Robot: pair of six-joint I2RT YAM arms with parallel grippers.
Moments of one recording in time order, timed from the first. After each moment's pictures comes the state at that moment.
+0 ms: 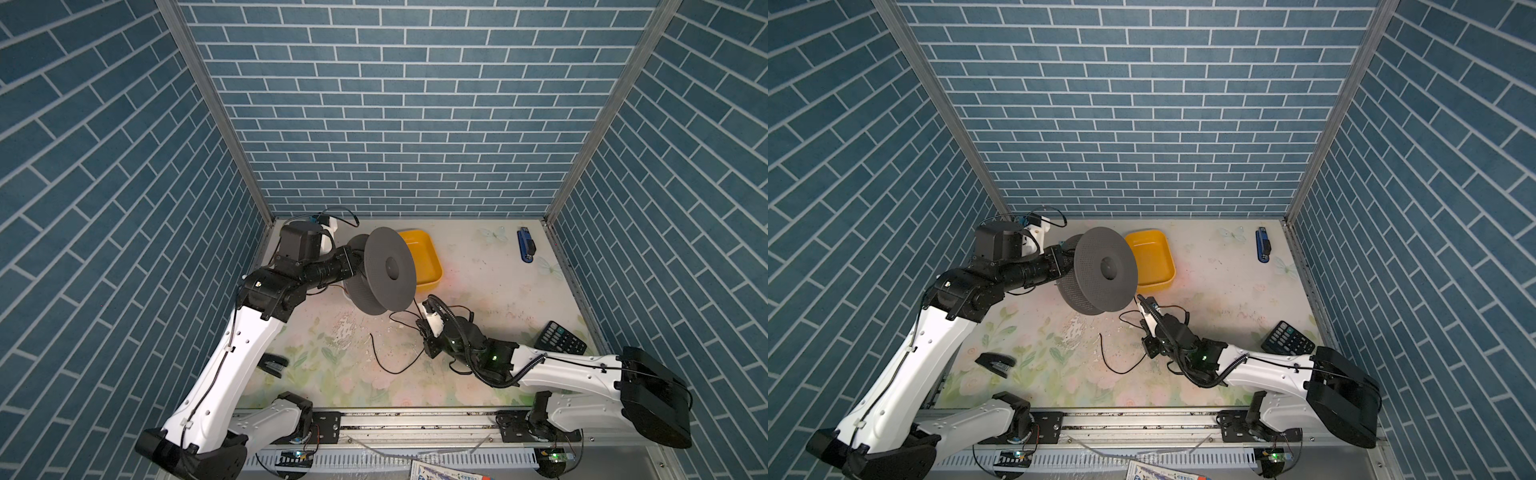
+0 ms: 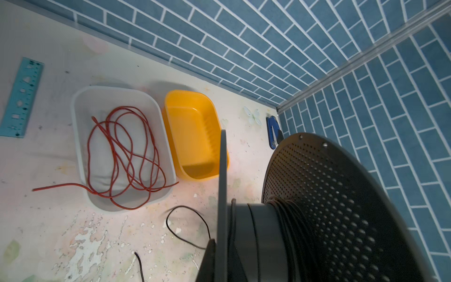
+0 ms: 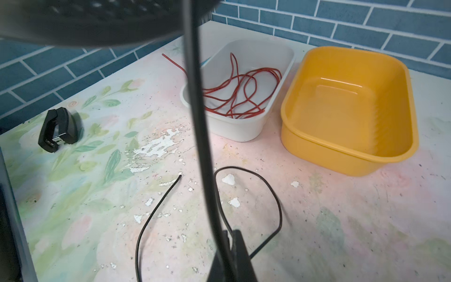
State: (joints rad) left arm -0.38 1.12 1.37 -0.82 0.22 -0.65; right arm 1.17 1.26 0.57 0.21 0.29 0.23
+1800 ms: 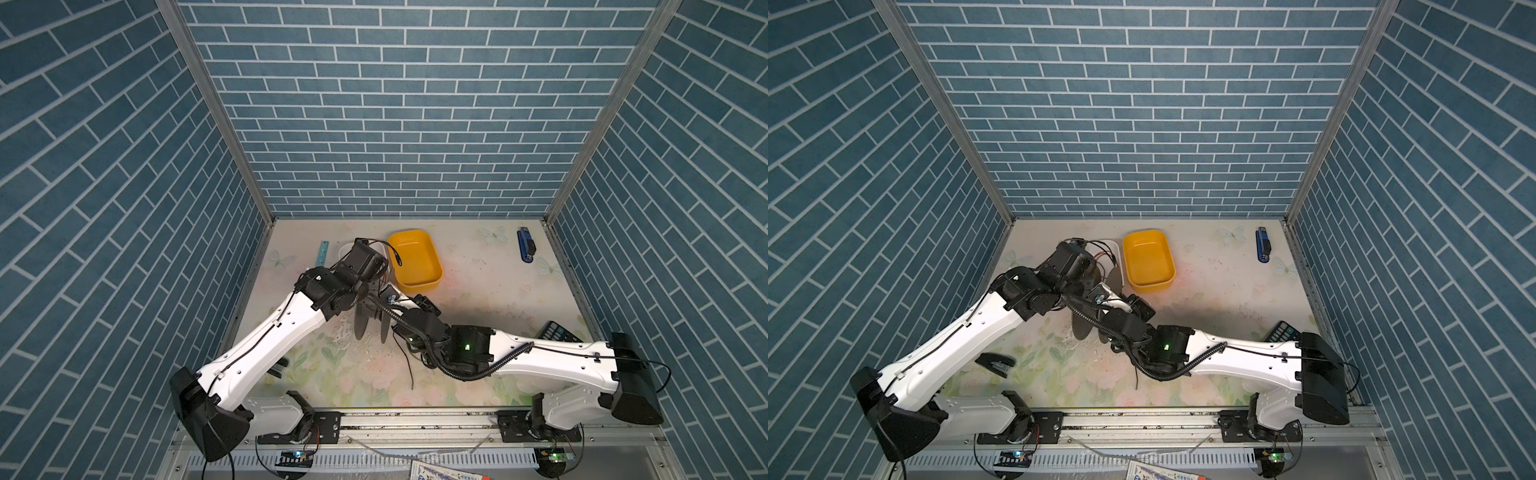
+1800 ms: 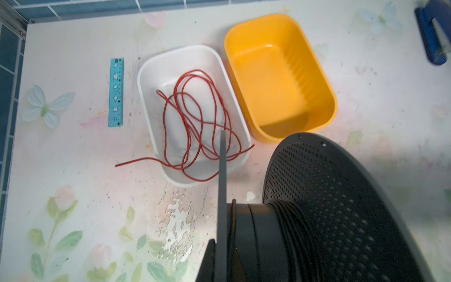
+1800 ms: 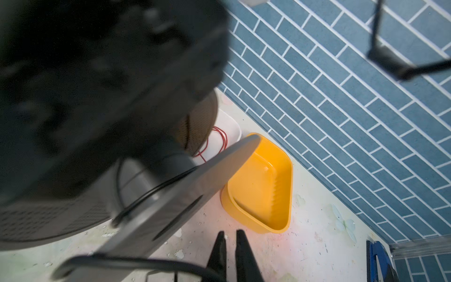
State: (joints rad) left arm -0.71 1.28 1.32 -1.03 -0.29 -0.49; right arm 1.34 1.44 1.12 -0.21 0.79 -0.08
